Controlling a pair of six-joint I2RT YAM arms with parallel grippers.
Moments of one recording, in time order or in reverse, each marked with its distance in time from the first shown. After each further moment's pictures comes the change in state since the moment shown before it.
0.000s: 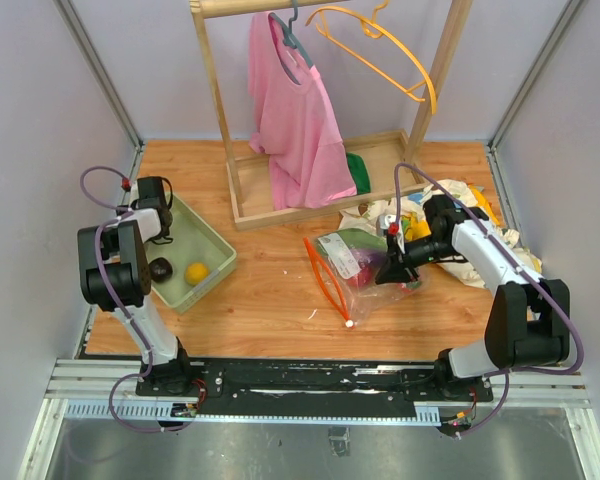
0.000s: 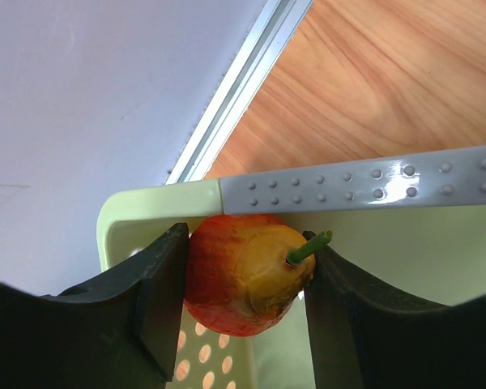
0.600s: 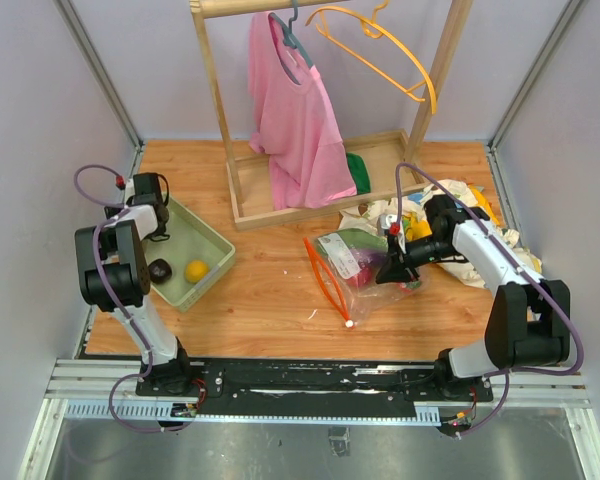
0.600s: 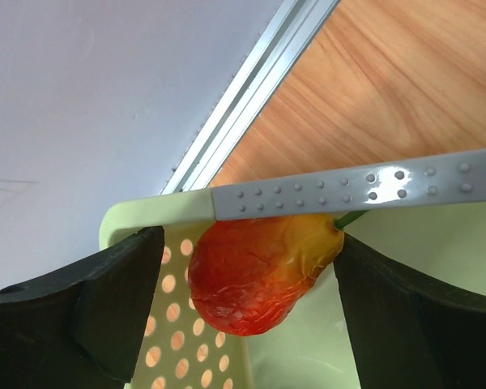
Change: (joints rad) left arm 0.018 0.002 0.039 -0.060 0.003 -0.047; right arm -0.009 -0.001 0.000 -0.003 -0.004 -0.010
